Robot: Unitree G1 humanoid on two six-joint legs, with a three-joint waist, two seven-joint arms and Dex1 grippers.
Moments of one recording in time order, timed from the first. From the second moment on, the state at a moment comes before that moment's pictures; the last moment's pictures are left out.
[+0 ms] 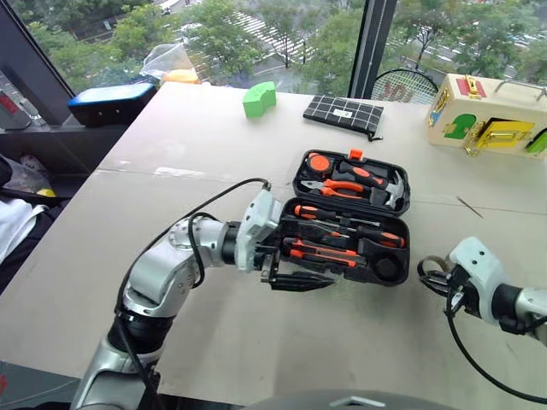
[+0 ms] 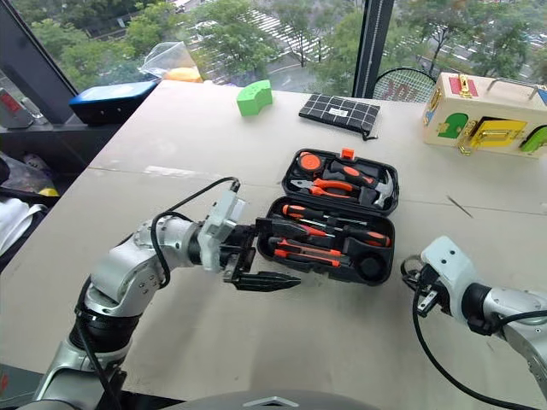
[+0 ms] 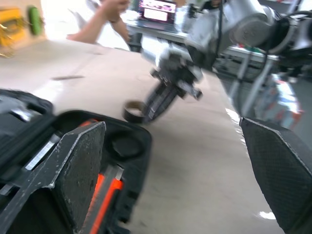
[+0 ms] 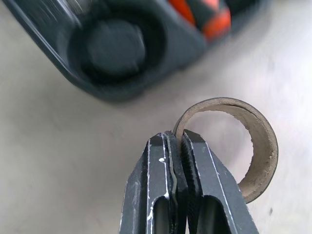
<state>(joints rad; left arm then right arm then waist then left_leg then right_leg) -0.34 0.59 -0.10 -0.38 -0.66 0.61 -1.24 0.22 -0.87 -0.25 -0.74 0.51 0.93 0.65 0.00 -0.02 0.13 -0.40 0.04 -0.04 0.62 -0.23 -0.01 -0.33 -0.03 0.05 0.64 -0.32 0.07</state>
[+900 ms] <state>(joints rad) -0.14 0.82 0.12 -0.51 -0.87 0.67 -1.20 -0.17 -0.96 0.16 -0.68 0.54 1.10 0.68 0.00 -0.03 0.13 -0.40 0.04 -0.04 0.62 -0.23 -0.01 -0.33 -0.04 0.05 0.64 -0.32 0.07</state>
